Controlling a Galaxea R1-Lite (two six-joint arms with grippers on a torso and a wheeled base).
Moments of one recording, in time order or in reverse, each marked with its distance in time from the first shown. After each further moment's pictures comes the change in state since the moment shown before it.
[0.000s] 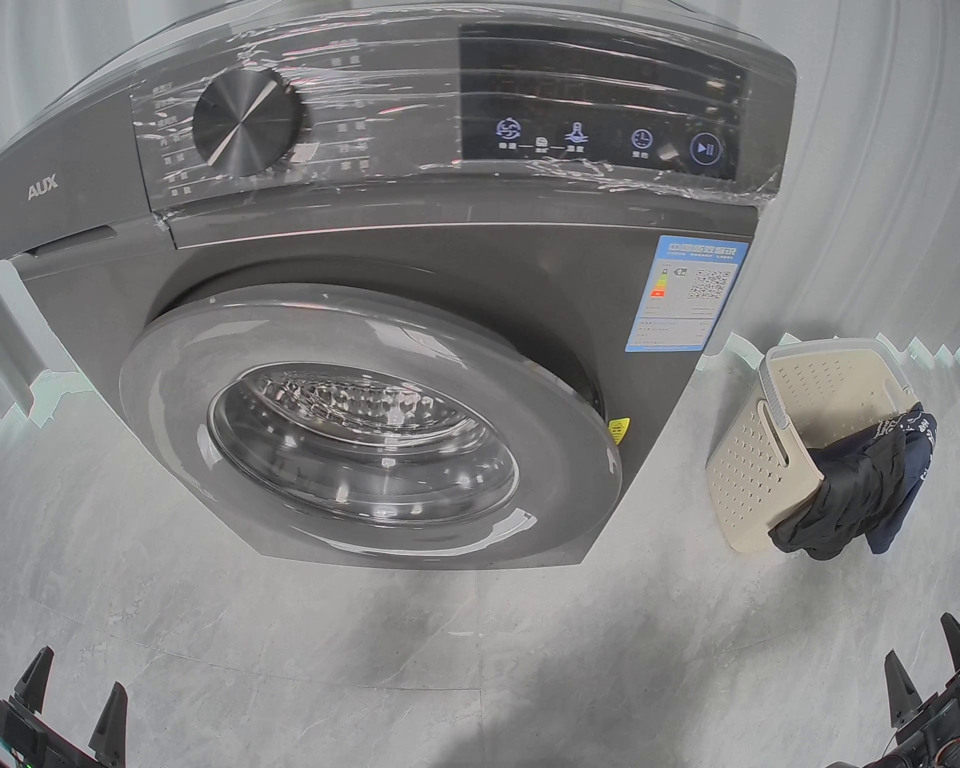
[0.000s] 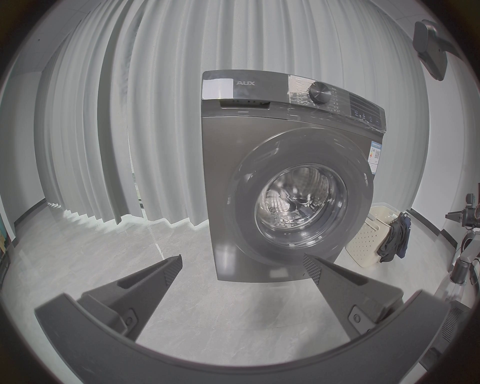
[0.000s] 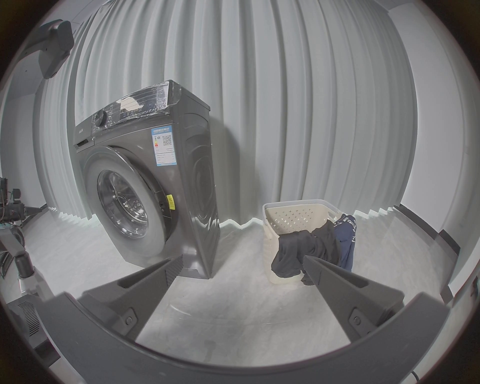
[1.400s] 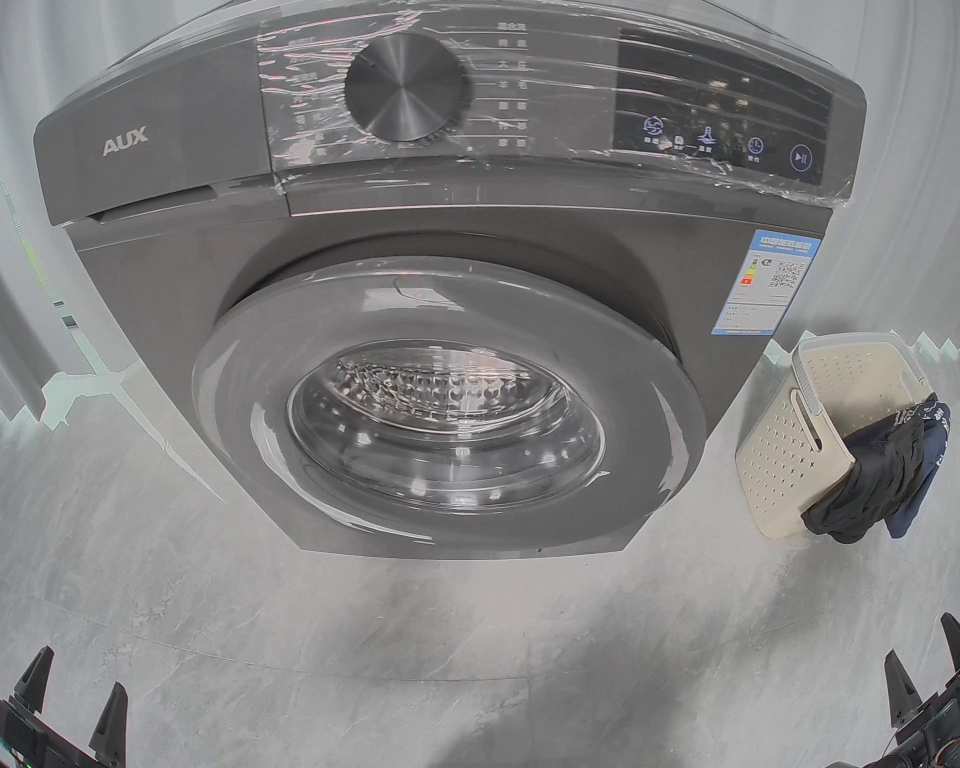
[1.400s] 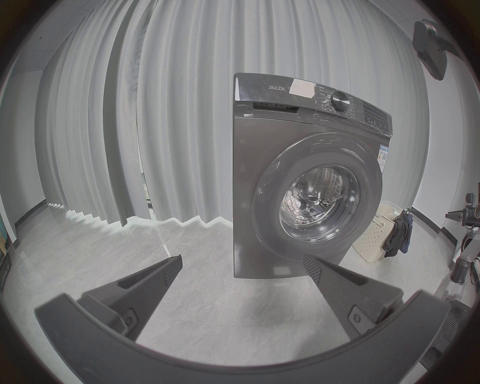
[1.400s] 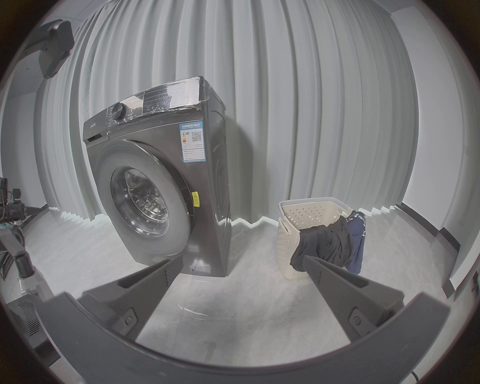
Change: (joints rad) left arm -0.001 0.000 0.000 0.000 0.000 0.003; right arm 0.000 0.000 0.000 0.000 0.000 0.000
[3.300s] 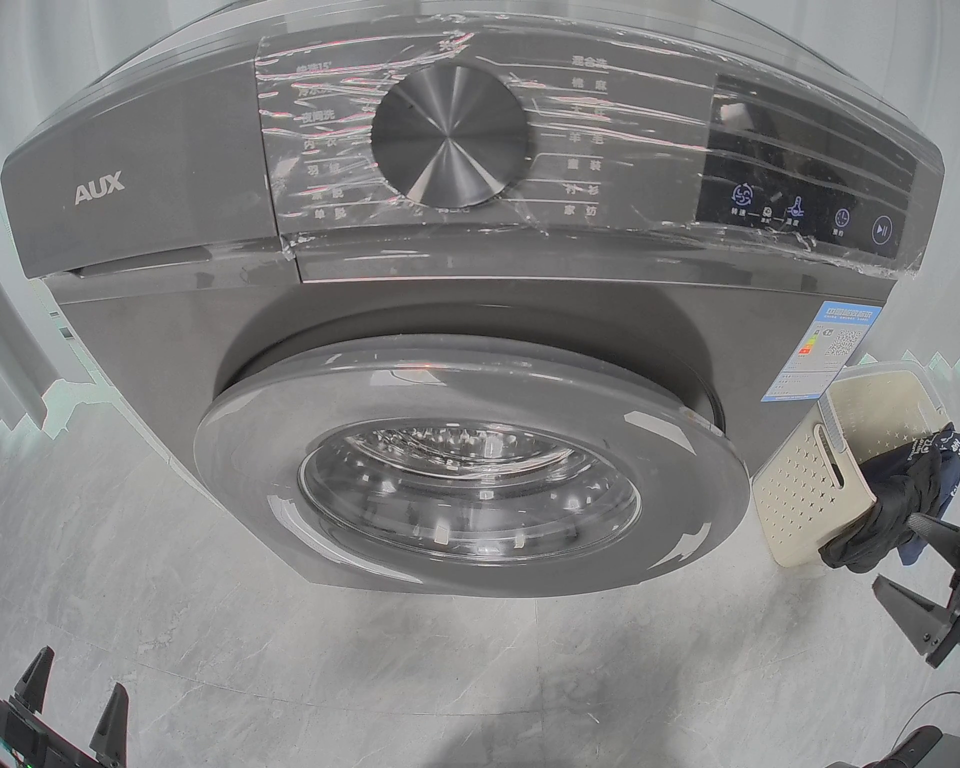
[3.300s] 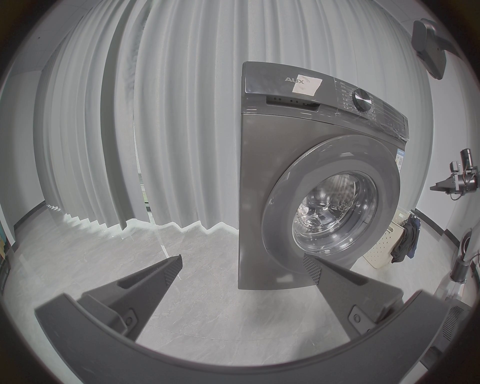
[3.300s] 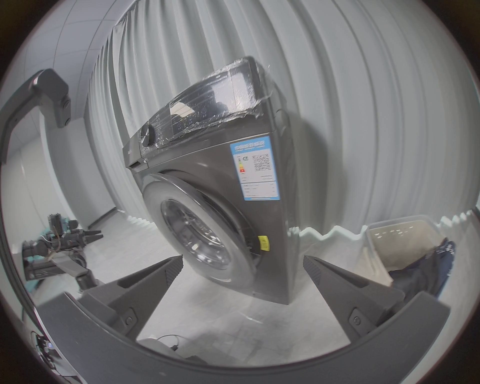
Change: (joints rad) left arm 0.000 0.000 0.000 0.000 -0.003 0.003; right arm 0.093 0.599 -0.216 -0.331 0.378 0.036
